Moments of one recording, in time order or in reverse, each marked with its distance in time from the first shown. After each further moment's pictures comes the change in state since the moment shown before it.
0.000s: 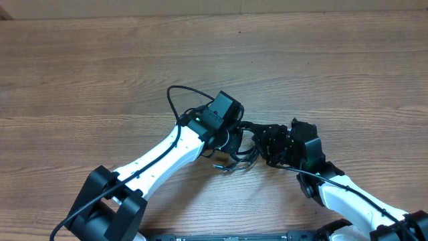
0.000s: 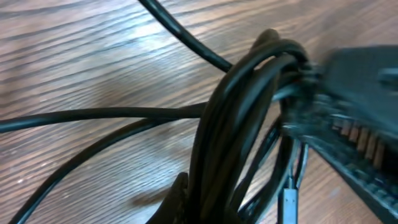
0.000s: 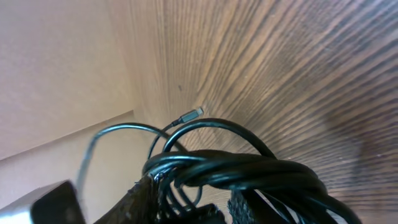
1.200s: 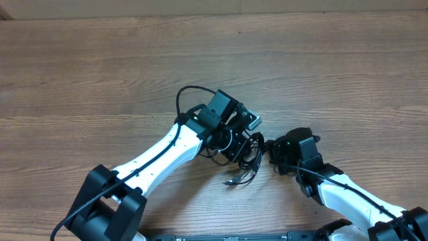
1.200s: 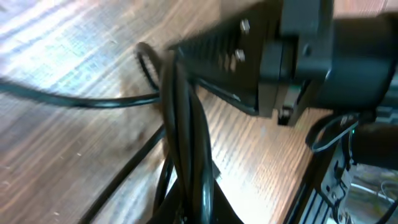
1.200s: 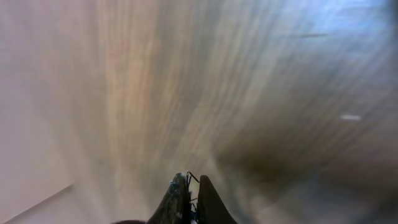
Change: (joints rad) left arm 0.031 0.003 -0.006 0.032 0.365 0.322; right arm 0.005 0.018 0.000 -0.292 0.238 0.002
